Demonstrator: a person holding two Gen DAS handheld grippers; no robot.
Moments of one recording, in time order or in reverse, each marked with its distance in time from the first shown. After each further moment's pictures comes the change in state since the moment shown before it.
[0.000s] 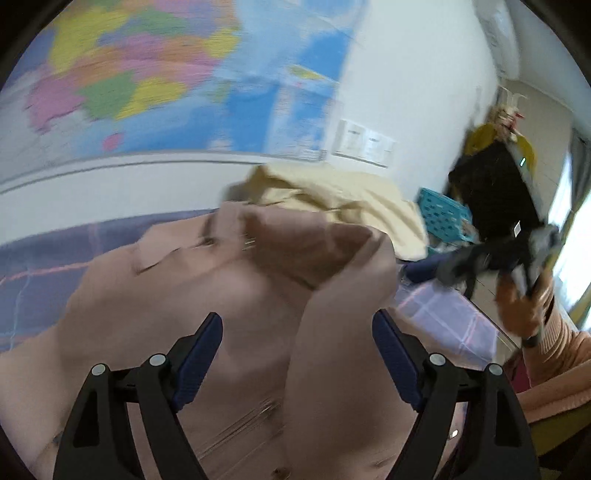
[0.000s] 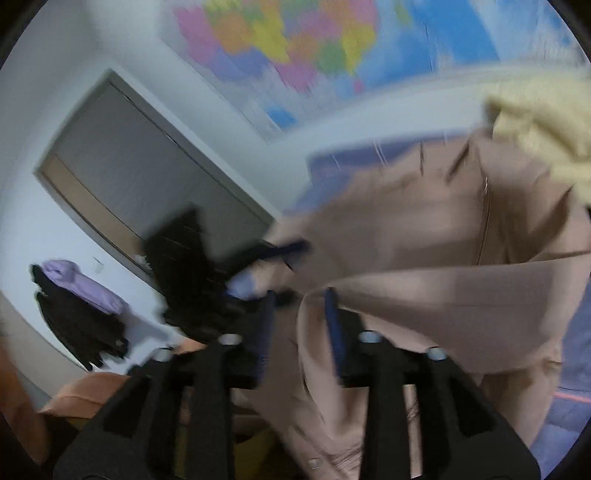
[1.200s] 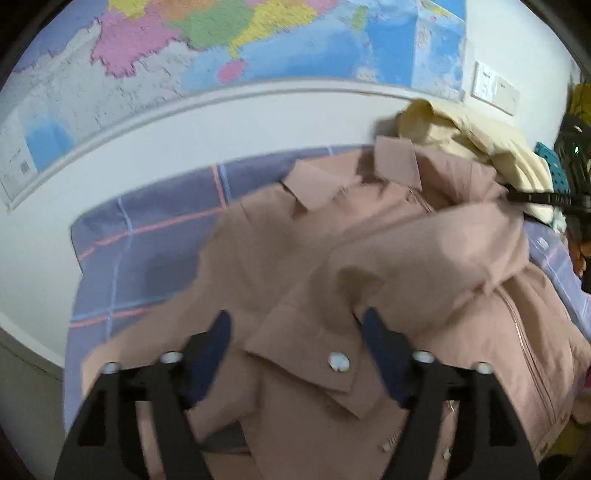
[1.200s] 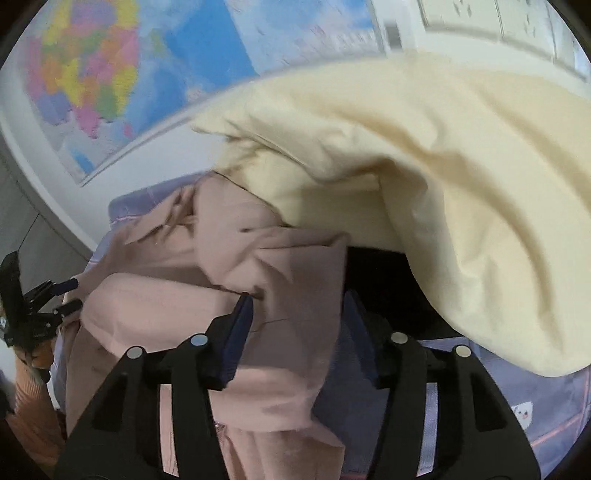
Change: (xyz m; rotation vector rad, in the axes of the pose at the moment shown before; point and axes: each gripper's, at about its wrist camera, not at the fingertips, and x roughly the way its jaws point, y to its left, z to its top) left arm 0.030 0.083 0.004 -0.010 0.262 0.378; right arm -0.052 -0.133 0.020 0.095 -0.197 -0.643
